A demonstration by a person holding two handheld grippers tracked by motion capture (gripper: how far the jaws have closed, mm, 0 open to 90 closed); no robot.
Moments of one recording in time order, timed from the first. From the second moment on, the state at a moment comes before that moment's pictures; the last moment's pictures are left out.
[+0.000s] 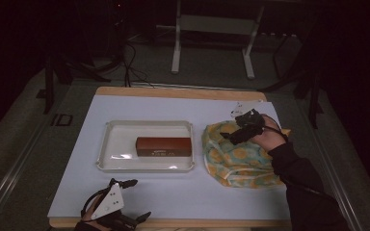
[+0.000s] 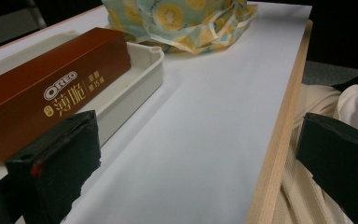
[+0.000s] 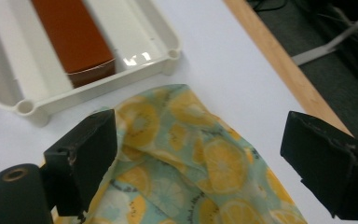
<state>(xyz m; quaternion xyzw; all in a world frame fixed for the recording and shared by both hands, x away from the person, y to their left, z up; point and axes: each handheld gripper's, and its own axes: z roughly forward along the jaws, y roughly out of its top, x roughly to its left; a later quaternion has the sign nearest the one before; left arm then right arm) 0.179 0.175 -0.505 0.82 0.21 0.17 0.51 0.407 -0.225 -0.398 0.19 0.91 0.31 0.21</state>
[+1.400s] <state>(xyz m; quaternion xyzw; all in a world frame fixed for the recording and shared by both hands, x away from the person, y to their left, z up) 0.178 0.174 -0.504 0.81 0.21 0.17 0.51 0.319 -0.294 -0.455 0.34 0.79 0.43 0.28</state>
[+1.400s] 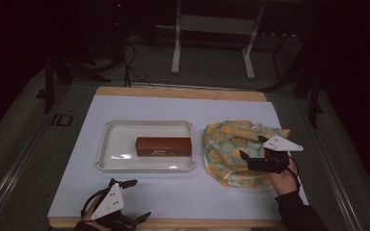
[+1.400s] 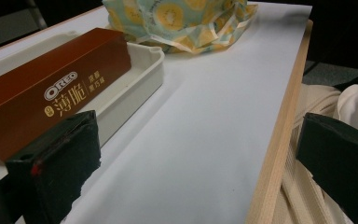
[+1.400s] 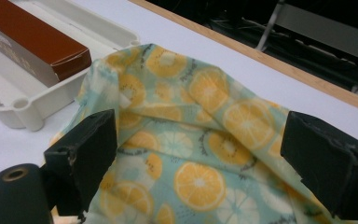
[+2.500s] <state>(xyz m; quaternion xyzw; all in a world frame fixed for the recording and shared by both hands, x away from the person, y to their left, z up) 0.177 0.174 -0.504 0.82 0.20 0.18 0.51 0.267 -0.328 -0.499 0.40 0.73 0.45 0.32</state>
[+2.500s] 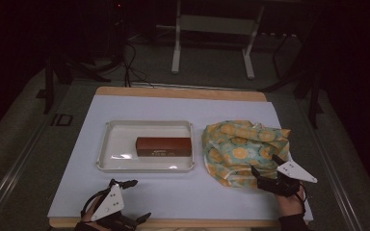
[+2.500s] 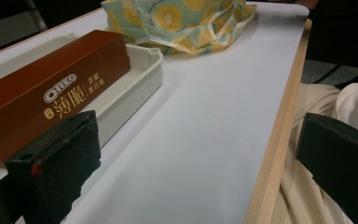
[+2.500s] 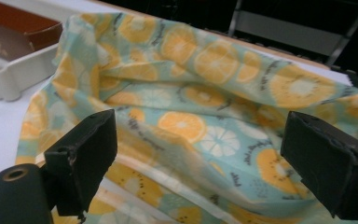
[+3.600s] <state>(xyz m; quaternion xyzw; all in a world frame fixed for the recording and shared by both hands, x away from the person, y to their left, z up) 0.178 0.174 -0.503 0.81 0.21 0.18 0.51 0.269 -0.329 -0.503 0.39 0.72 0.47 0.32</state>
